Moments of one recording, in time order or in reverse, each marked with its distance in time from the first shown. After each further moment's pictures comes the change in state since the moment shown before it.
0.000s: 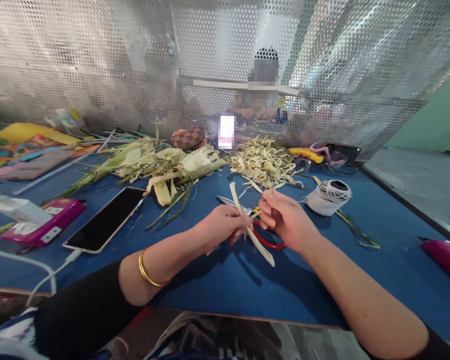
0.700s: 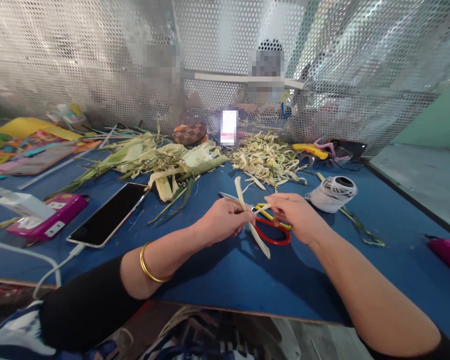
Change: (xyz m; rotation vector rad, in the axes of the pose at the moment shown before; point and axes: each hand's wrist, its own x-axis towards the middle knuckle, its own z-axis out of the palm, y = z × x) left_hand -0.001 0.006 -0.002 0.185 0.086 0.096; right_hand 0.007 -0.005 -0.020 -0.567 0.091 -0.016
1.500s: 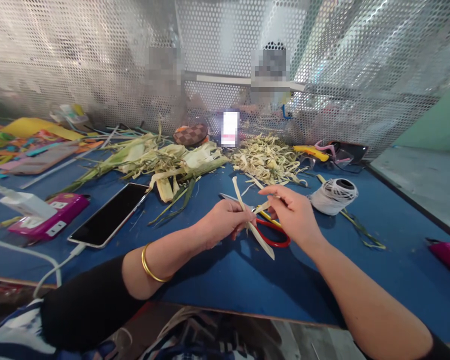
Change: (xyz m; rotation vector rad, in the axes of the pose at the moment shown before) left_hand 0.004 -0.007 0.003 -0.226 -0.039 -0.059; right_hand -0.003 0.006 0.002 -0.363 0.223 -0.374
